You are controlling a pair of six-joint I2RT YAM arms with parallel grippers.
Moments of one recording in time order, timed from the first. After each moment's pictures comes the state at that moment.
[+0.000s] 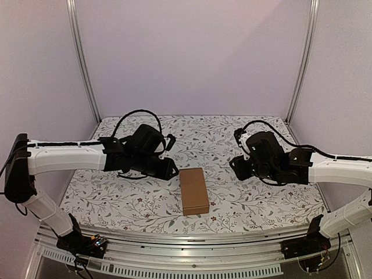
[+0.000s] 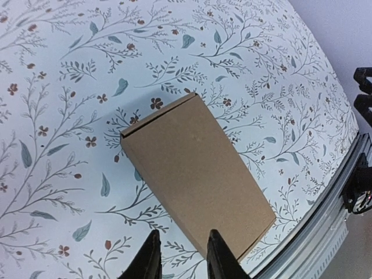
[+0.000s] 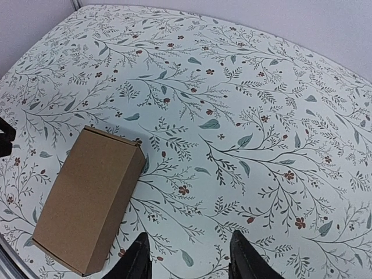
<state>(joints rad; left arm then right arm) -0.92 1.54 1.04 -0.33 0.01 -0.53 0.95 1.28 0.87 -0.28 0.38 0.37</state>
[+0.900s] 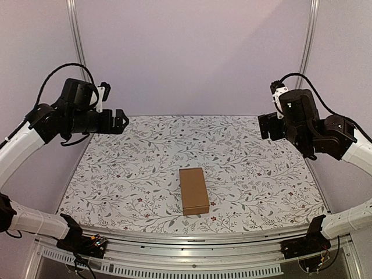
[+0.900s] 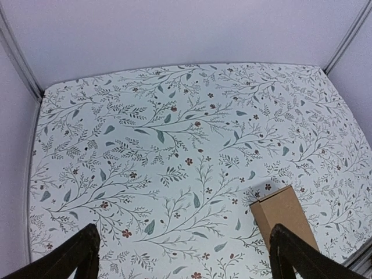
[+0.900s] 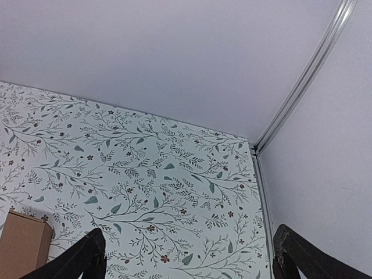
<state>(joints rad) -0.63 1.16 1.31 -0.78 -0.27 -0.32 0.93 1.14 1.23 -0.64 0.89 0.17</state>
